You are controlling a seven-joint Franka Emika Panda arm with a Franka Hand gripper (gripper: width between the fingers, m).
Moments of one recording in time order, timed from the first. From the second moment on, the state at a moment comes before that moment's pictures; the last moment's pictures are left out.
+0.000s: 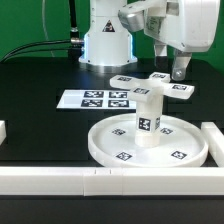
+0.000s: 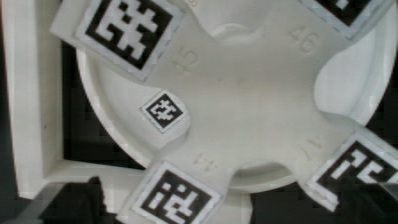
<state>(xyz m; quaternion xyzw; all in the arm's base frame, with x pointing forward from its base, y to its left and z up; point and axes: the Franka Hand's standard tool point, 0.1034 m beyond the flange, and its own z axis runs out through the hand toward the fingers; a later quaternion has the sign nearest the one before) 0.551 0.063 0.127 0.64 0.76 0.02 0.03</state>
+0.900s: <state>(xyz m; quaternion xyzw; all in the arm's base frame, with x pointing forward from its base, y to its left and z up) 0.549 0.041 0.116 0.61 0.80 0.00 0.03</state>
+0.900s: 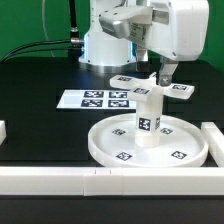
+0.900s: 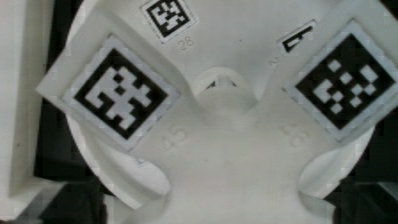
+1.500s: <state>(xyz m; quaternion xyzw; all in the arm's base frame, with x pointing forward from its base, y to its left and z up) 0.545 0.042 0.108 0.61 0.79 0.00 0.02</state>
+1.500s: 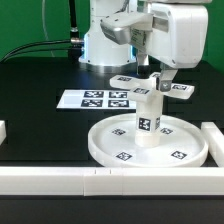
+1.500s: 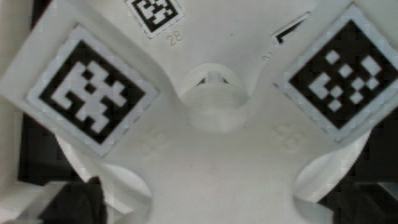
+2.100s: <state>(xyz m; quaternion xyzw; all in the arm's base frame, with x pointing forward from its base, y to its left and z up) 0.541 0.041 0.099 0.61 0.79 -0.01 0.01</state>
